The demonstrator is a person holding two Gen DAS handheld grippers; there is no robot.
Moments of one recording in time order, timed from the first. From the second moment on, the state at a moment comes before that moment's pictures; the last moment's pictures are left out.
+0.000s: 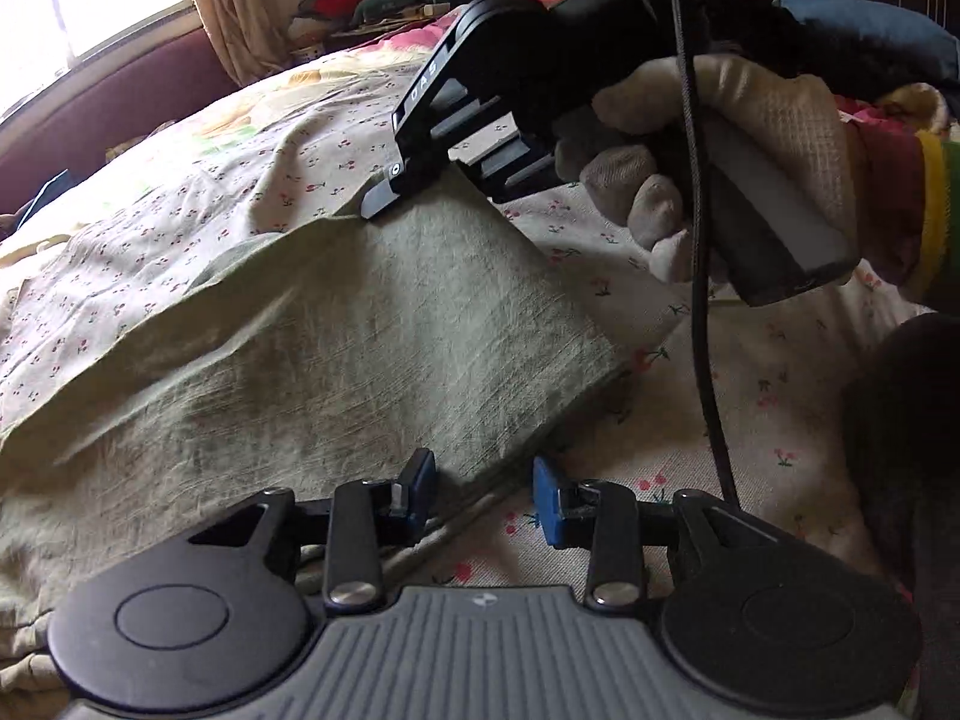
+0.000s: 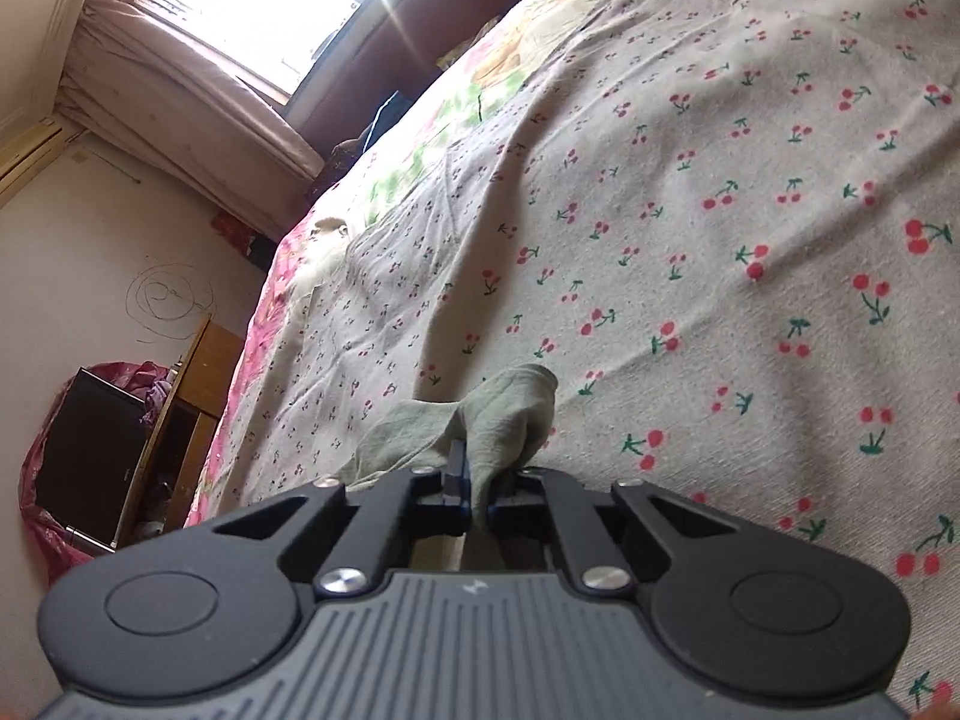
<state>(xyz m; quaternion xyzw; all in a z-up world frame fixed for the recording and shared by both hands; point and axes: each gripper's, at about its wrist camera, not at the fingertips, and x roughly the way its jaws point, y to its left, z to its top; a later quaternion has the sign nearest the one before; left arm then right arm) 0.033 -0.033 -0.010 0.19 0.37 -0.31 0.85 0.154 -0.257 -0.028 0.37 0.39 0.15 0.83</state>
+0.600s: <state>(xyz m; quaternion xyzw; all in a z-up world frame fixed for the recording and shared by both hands) 0.072 0.104 0.026 -0.01 0.35 -0.23 0.91 0.166 -0.198 0.048 0.30 0.40 0.17 0.85</state>
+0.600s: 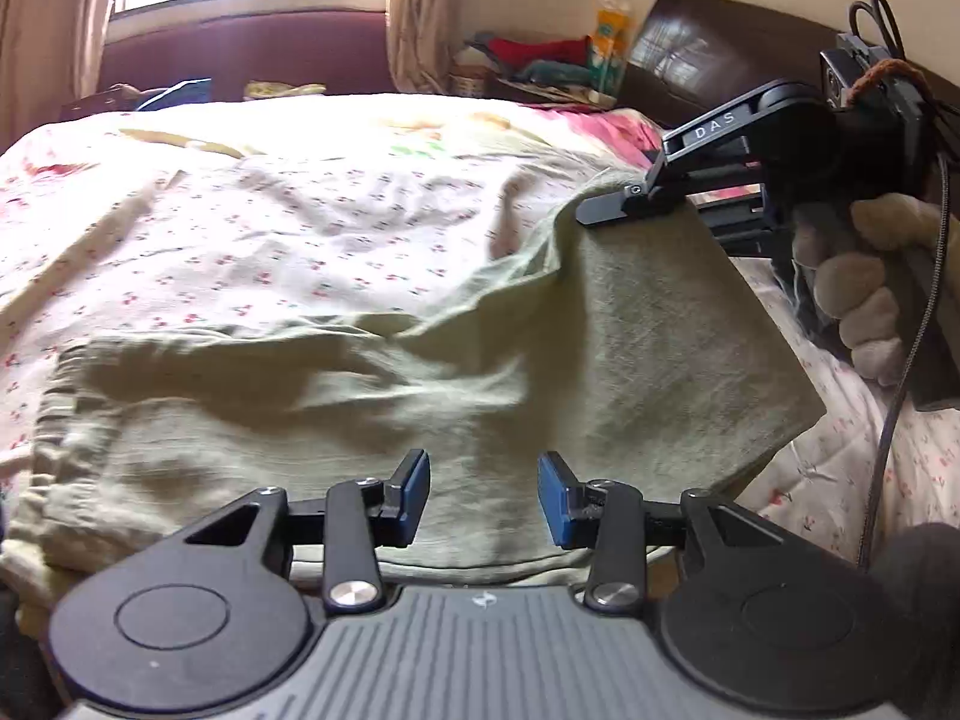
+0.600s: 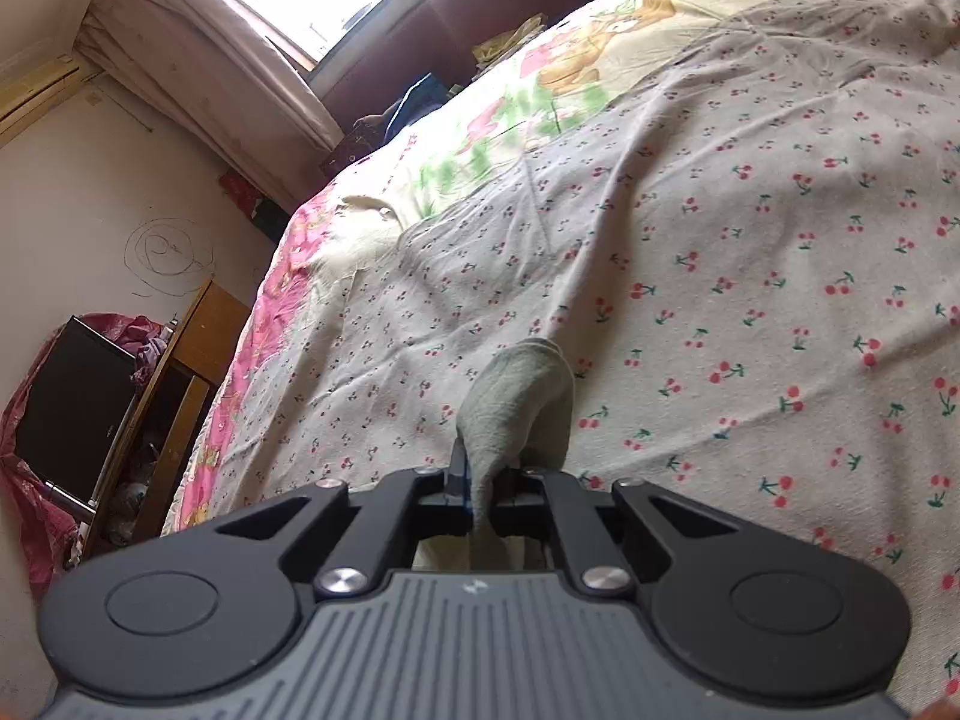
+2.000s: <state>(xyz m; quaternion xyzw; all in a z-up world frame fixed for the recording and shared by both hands) 0.039 0.205 0.025 -0.17 0.29 -0.07 0.94 0.216 0.063 0.096 0.16 0.55 0.23 0.79</state>
